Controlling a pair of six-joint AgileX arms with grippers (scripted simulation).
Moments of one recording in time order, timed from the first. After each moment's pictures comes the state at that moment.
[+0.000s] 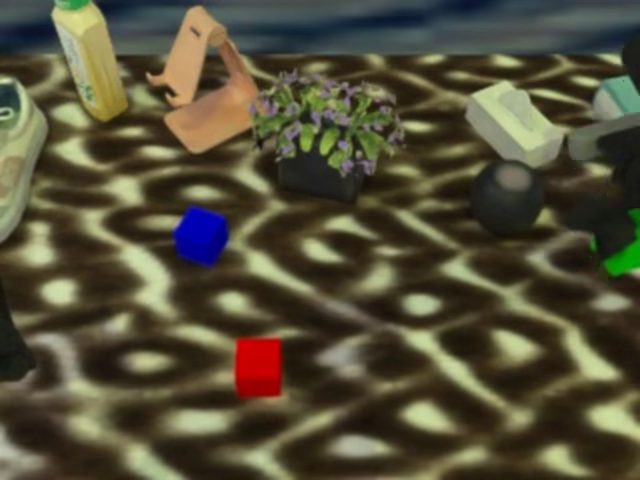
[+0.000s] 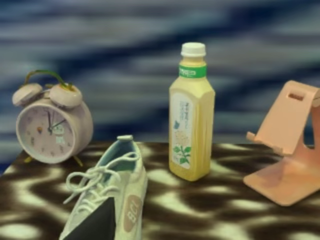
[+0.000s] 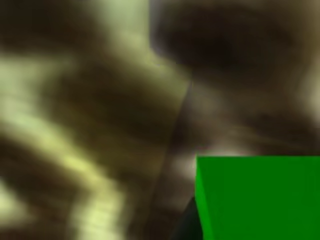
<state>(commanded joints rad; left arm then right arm) 0.02 0.00 0.00 0.00 0.00 0.00 0.09 2.08 1.49 -0.98 0.00 -0.24</state>
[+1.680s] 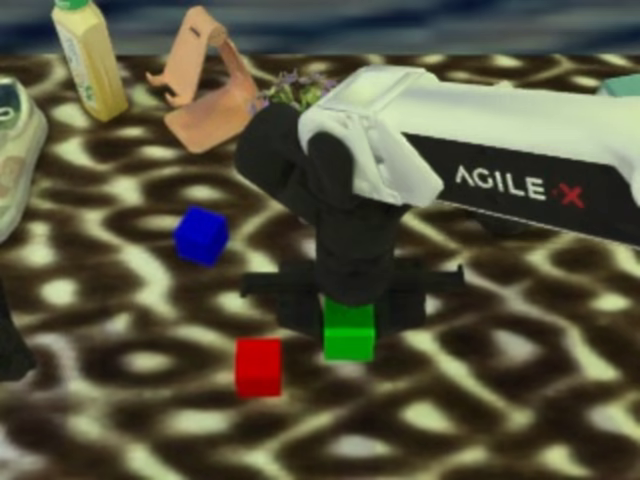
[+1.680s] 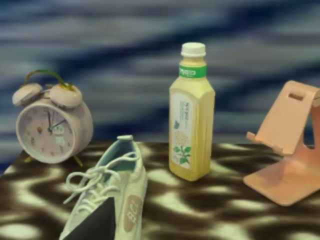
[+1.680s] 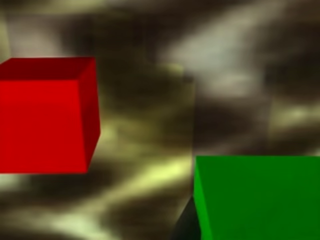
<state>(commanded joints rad) 0.02 0.00 0.00 0.00 0.00 0.00 0.83 2.14 1.70 -1.13 0.01 0.84</state>
